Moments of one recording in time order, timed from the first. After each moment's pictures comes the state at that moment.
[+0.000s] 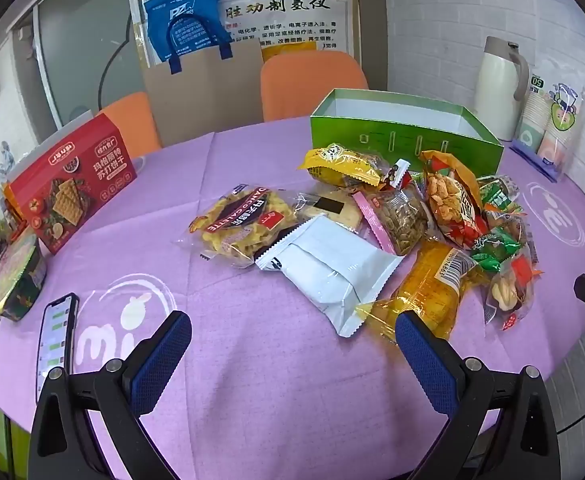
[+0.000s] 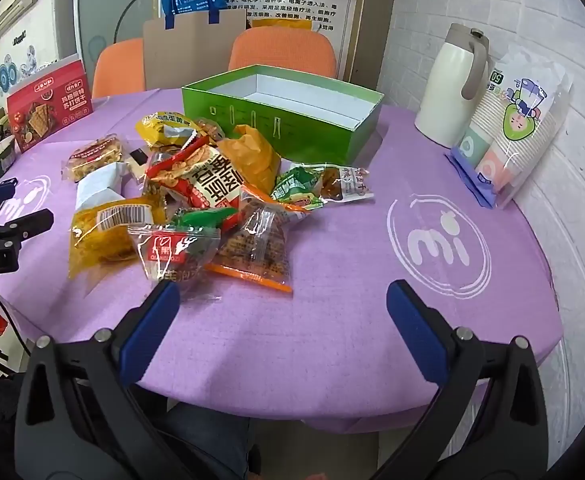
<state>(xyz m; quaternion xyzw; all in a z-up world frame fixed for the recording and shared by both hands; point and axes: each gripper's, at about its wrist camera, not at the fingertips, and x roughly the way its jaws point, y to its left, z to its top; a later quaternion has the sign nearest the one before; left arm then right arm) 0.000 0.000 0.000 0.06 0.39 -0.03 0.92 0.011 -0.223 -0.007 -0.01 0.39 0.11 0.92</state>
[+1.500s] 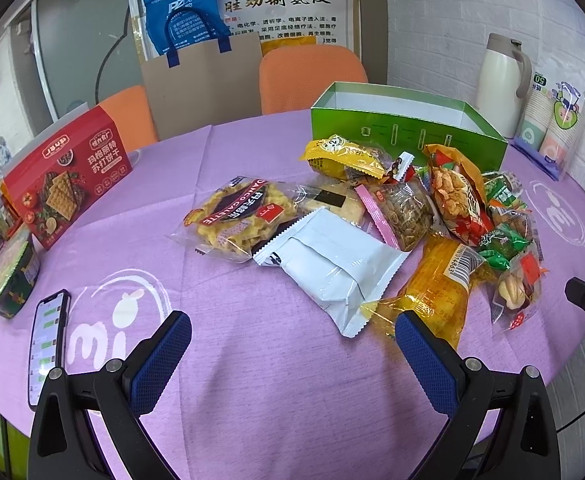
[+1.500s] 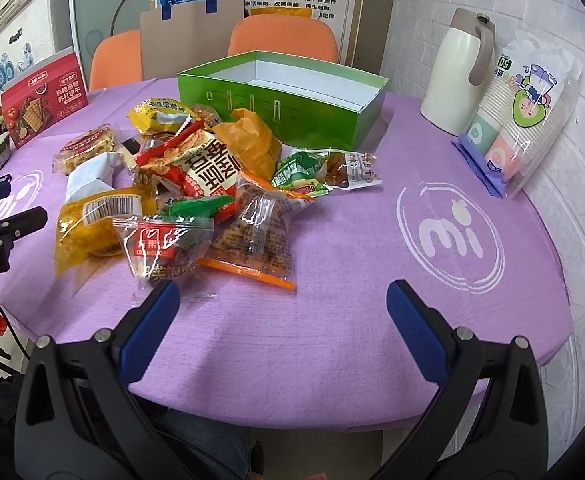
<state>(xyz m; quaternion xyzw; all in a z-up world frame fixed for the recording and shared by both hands) 0.004 -0.001 -0.011 0.06 0.40 -0.03 0.92 0.022 -0.221 -0.023 -0.01 0.40 0.11 0.91</state>
